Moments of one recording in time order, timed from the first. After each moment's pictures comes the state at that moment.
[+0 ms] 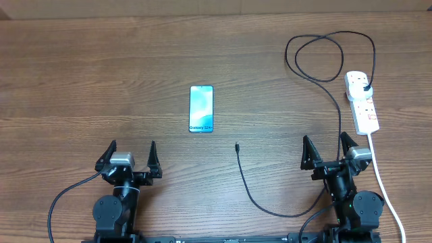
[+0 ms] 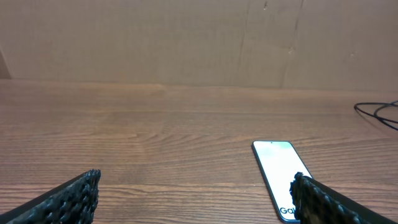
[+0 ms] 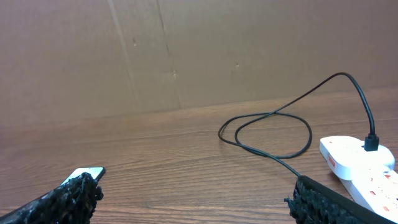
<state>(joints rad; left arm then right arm) -0.02 0.02 0.01 -0.08 0.02 -0.07 -0.04 0.01 0.02 -0.02 -0.18 0.17</state>
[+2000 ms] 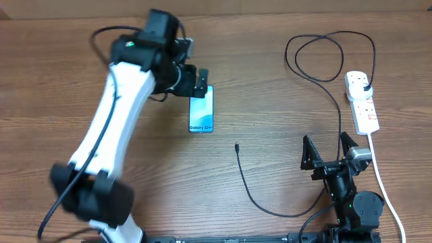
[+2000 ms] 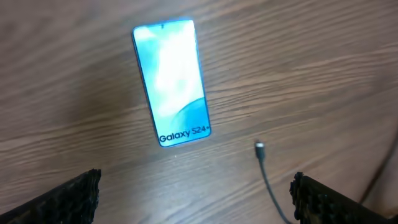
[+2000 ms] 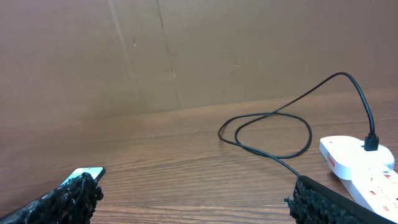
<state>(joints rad) -0.28 1.84 1.83 -1.26 0.22 -0.16 -0.04 0.01 0.02 -0.02 -0.18 0.17</state>
